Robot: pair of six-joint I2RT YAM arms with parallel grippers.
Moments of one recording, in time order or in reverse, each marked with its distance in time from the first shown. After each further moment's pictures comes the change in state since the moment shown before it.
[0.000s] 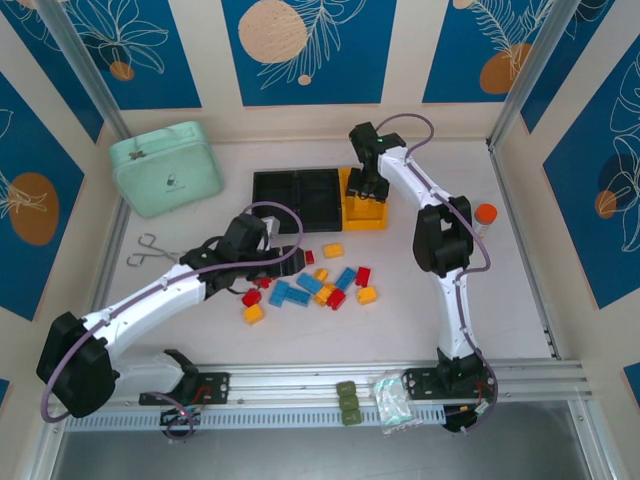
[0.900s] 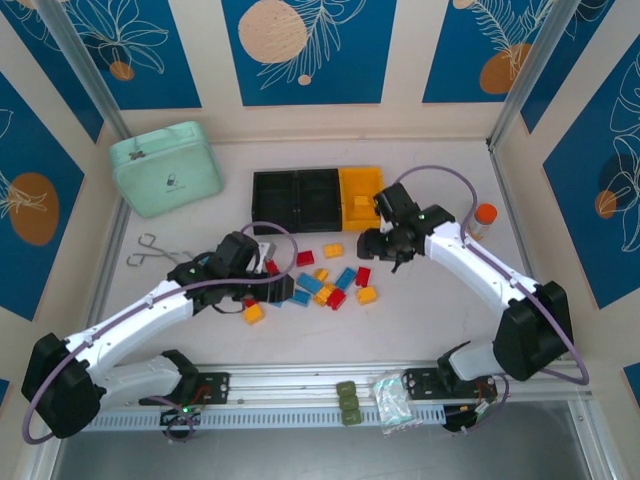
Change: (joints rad) left arm -0.029 -0.127 -0.106 -0.157 0.071 0.140; right arm 0.143 -0.884 -1.032 0.266 -0.110 -0.046
